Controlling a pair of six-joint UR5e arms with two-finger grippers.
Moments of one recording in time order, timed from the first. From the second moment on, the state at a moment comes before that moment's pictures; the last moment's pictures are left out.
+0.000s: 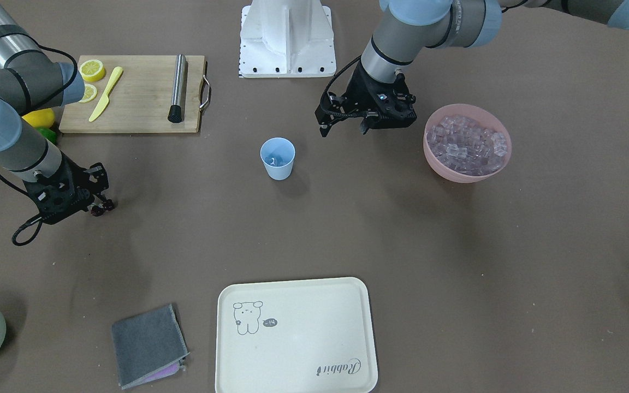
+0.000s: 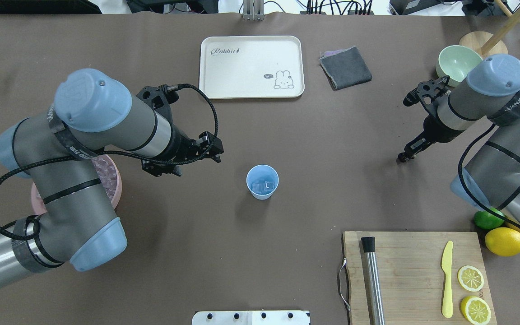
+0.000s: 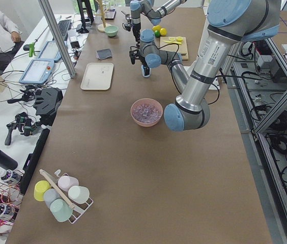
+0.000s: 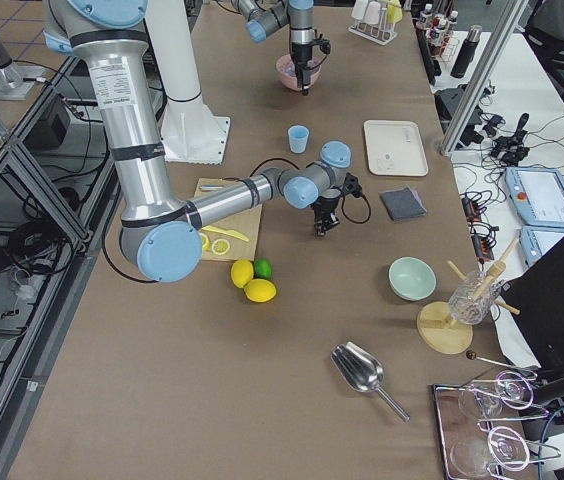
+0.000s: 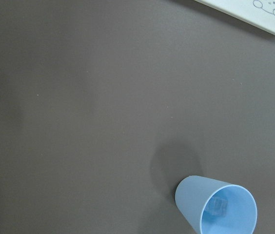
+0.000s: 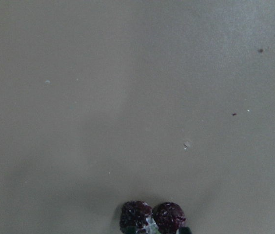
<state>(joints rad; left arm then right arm) -0.60 -2.11 -1.89 -1.74 -2.01 -1.51 0.87 -1.34 1.64 -1.31 2.17 0.32</state>
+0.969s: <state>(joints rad) -0.76 -1.90 -2.03 -1.73 -2.08 -1.22 0.94 -1.23 1.79 -1.54 2.26 0.40</state>
